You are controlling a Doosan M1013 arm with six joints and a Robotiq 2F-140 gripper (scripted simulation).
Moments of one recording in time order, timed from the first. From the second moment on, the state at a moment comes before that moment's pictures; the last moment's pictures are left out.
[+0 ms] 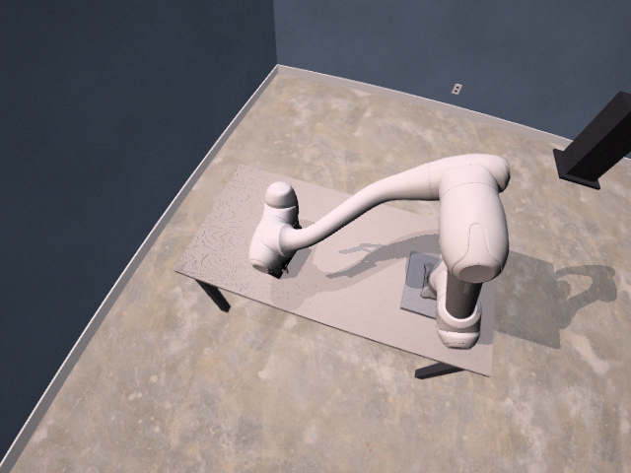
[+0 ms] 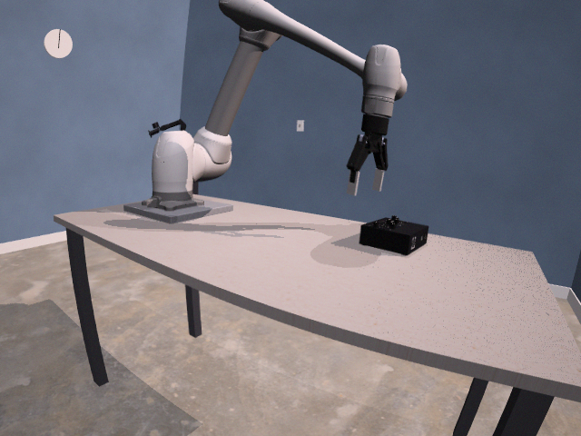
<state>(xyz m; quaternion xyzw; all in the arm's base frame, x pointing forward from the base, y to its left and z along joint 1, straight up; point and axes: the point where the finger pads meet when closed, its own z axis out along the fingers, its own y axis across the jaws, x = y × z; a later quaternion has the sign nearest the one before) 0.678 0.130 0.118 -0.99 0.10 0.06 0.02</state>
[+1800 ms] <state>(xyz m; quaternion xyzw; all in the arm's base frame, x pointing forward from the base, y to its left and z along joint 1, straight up) 0.790 0.104 0.173 -0.29 0.95 0.04 0.02</state>
